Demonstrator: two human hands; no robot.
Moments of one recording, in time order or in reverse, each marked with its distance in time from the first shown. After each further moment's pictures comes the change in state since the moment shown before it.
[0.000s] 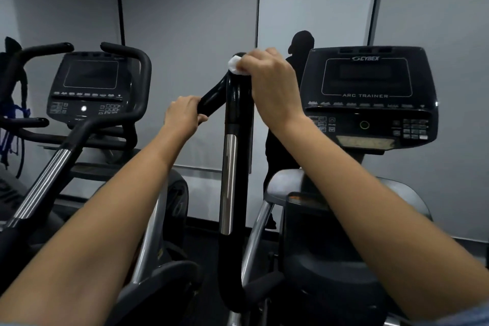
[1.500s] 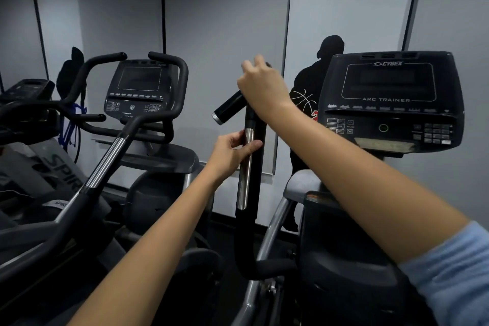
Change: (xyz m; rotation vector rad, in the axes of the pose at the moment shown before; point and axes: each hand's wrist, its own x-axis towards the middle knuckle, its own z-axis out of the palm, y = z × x) left_hand -0.140 0.066 -0.023 -1.160 -0.150 -0.132; right_hand 0.019 -0.036 -0.018 -0.489 -0.440 -0.301
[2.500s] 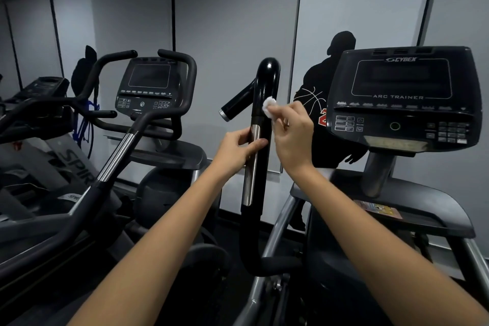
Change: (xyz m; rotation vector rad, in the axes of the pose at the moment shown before) left_hand -0.005 0.002 0.001 0.039 -0.021 -0.010; right_hand -0.089 -0.030 0.047 1.167 0.406 0.633
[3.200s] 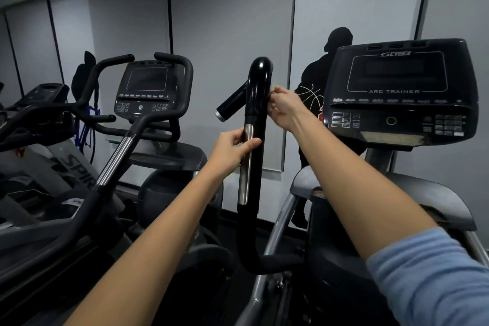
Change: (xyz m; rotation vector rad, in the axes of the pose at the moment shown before) left_hand 0.000 0.000 0.001 0.045 0.029 -0.013; right_hand 0.078 0.008 0.011 0.887 -0.223 0.951
